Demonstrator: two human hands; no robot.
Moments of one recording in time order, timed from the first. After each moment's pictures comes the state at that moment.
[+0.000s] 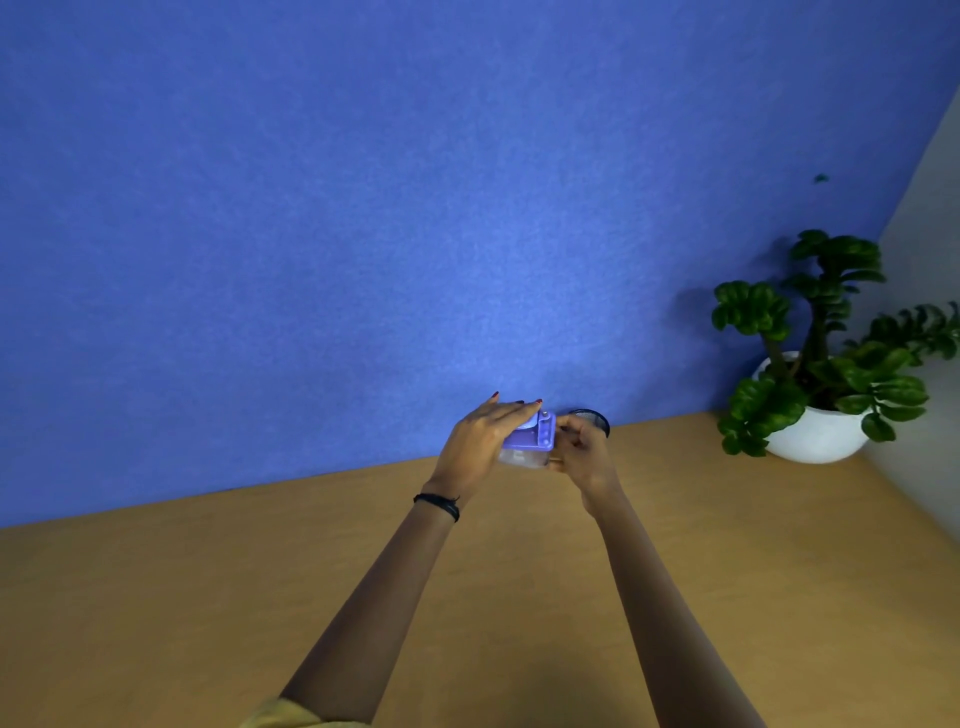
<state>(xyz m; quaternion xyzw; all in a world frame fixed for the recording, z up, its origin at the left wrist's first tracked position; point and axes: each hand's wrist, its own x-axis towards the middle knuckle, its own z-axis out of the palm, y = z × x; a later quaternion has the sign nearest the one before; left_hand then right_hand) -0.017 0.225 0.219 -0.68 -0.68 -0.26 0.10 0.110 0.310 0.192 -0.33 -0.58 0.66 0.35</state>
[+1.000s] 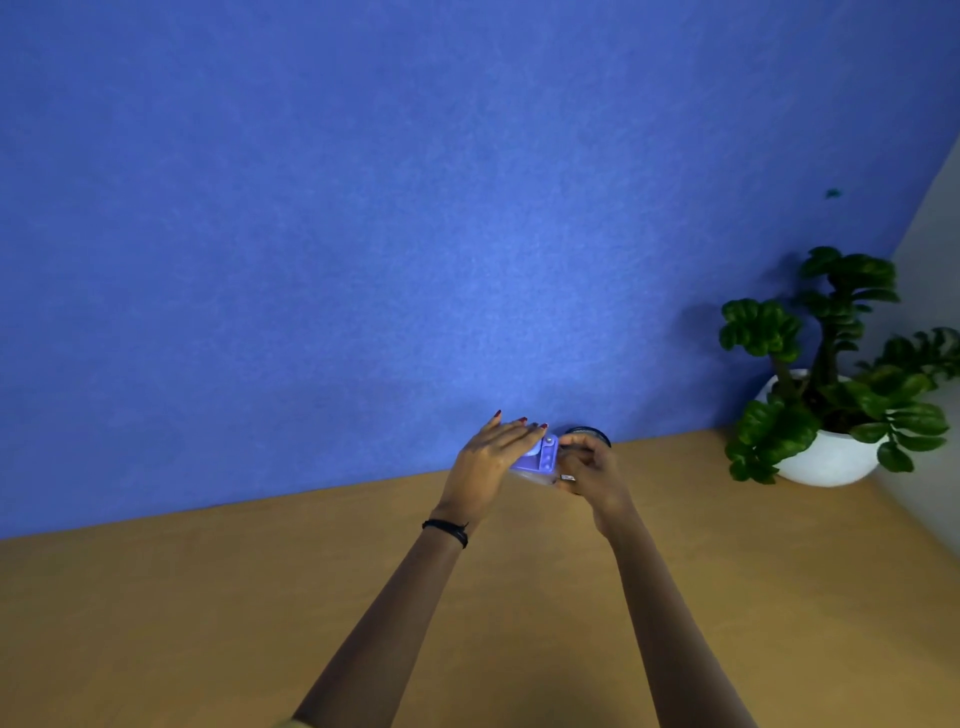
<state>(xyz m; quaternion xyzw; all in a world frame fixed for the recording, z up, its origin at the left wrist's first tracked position) -0.022 0.249 0.198 -0.68 -0.66 -0.27 0.14 0.107 0.343 0.171 -0.36 -0.54 0.68 0.34</state>
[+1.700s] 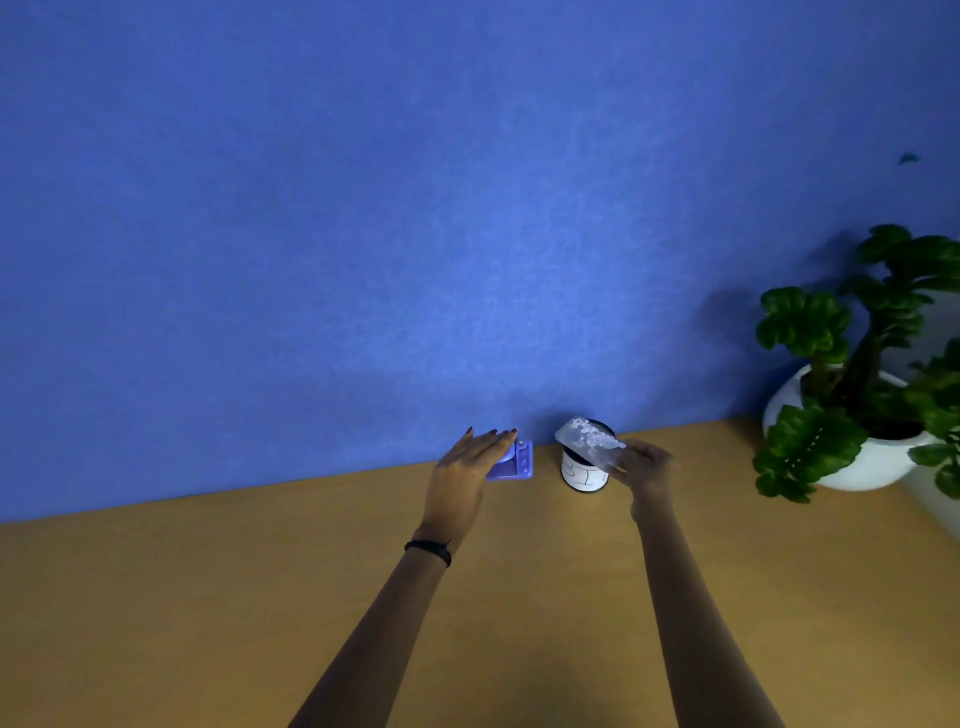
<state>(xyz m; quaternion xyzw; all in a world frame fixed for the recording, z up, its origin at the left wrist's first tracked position) -0.065 0.272 0.137 -0.60 -0.73 -0.30 0.09 0.105 0.438 0.096 -0.52 -0.43 0.61 0.42</state>
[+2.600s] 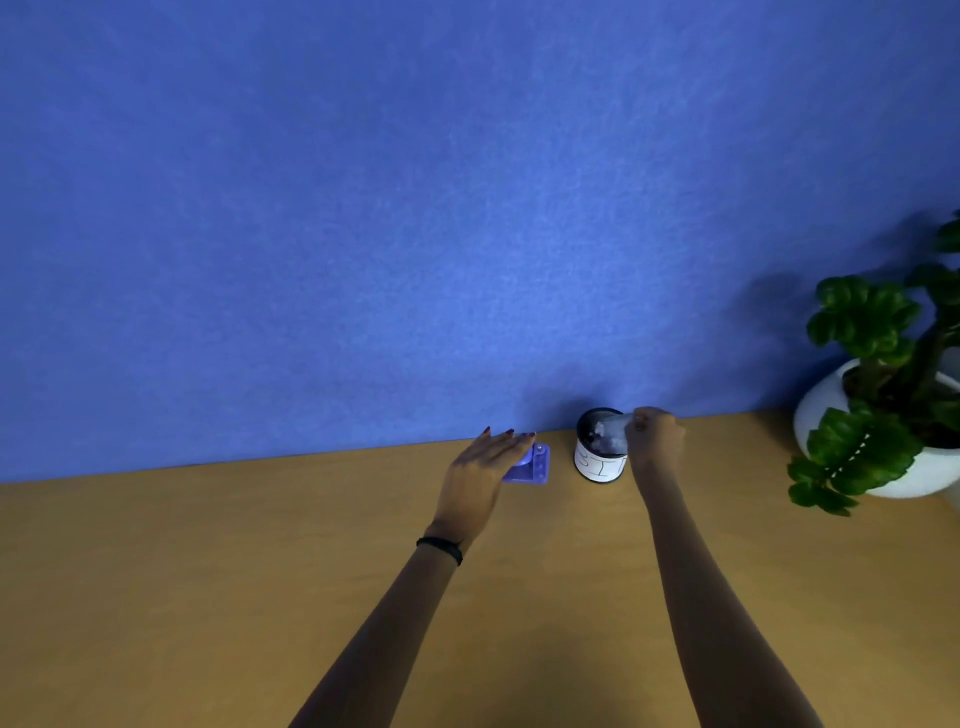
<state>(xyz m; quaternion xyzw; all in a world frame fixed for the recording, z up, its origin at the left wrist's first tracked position) -0.066 0.279 0.114 -0.63 -0.73 -0.26 0.09 0.074 0.468 0.104 -0.60 -0.69 0.31 0.28</state>
